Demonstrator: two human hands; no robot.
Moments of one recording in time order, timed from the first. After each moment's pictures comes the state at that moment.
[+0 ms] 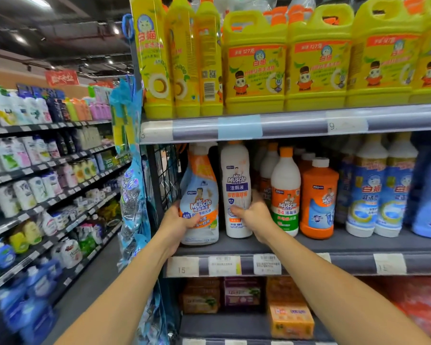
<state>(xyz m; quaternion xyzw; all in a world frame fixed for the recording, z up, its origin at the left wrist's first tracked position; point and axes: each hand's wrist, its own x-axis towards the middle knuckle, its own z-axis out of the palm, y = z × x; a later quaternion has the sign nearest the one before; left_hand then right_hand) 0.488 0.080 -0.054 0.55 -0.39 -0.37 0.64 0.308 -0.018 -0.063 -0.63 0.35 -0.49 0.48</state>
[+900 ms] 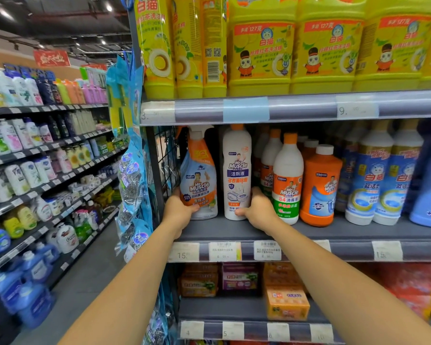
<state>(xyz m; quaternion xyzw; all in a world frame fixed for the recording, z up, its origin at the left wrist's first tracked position) 0.493 0.056 -0.069 0.68 -0.42 -0.21 0.57 0.297 -0.021 -0.073 -0.74 0.49 -0.36 0.28</state>
